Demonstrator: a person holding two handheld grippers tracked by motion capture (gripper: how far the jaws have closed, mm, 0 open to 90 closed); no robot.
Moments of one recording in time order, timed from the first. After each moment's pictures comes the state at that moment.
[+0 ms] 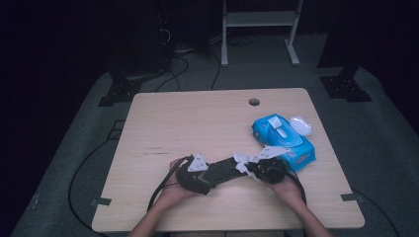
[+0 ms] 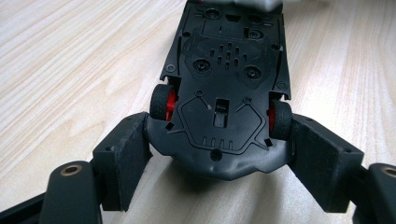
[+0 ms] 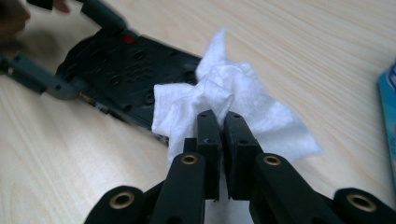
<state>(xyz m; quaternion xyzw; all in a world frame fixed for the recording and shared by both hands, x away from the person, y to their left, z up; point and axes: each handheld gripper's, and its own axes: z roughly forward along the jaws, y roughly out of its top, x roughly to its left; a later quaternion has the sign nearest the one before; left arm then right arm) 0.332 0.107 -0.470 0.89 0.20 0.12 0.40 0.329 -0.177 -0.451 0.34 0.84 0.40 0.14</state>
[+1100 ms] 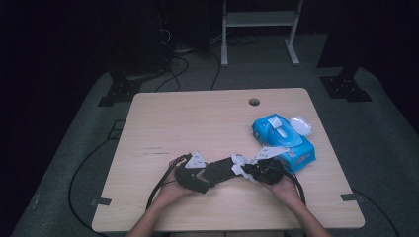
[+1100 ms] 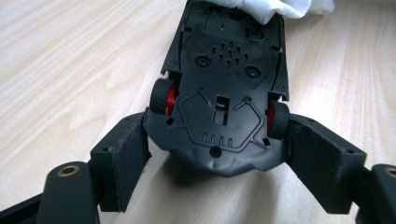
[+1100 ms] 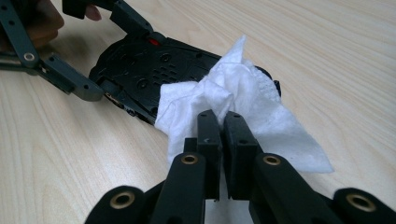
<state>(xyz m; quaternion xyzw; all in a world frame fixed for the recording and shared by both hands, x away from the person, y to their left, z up) 0.339 0.115 -0.470 0.89 0.21 0.09 0.40 0.328 -0.171 -0.453 0.33 0.84 0.42 0.11</state>
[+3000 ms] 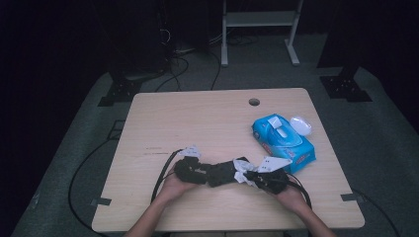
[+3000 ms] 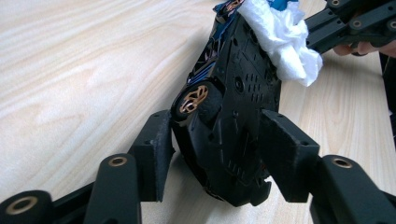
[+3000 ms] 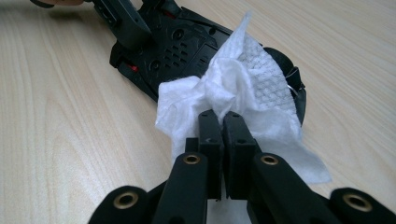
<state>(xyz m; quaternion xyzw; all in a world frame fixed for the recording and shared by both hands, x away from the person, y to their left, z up) 0.352 0.118 -0.466 0.85 0.28 -0.01 0.45 0.306 -0.179 -0.461 0.25 0.86 0.42 0.15</state>
